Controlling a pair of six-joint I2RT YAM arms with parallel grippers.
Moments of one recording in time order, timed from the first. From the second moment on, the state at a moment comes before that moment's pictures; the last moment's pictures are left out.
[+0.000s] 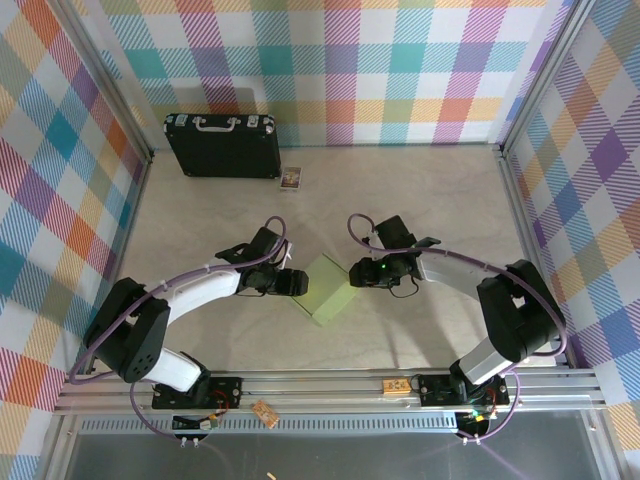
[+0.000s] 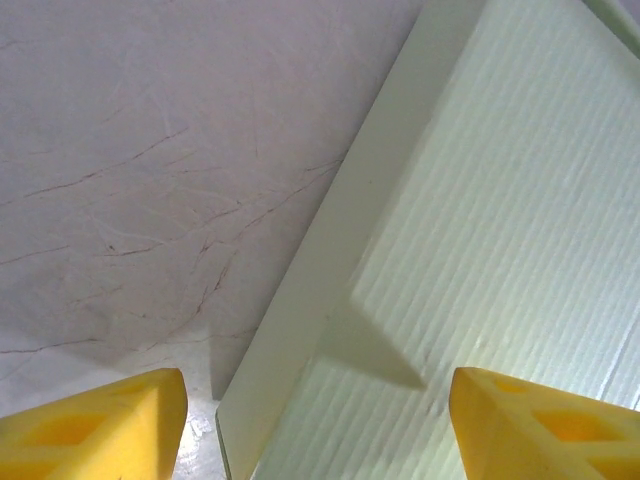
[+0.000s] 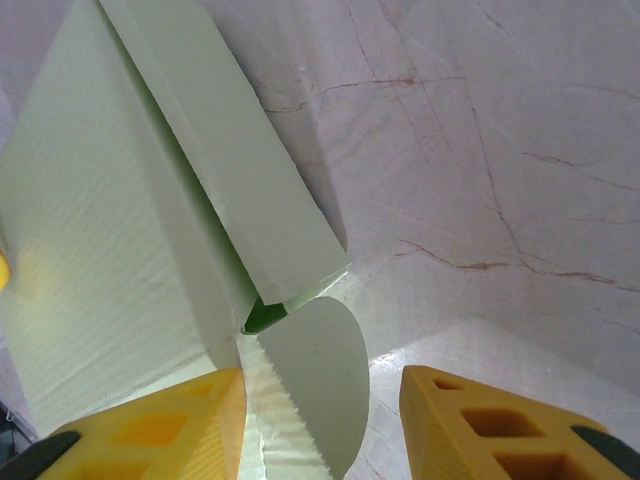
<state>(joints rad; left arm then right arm) -0.59 1.47 0.79 -0.42 0.20 -0.45 0.54 1.56 0.85 -0.41 -0.41 0.44</state>
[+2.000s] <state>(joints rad) -0.58 1.54 0.80 -0.33 0.29 -0.44 0.46 1.70 0.91 -0.28 -0.46 0.33</state>
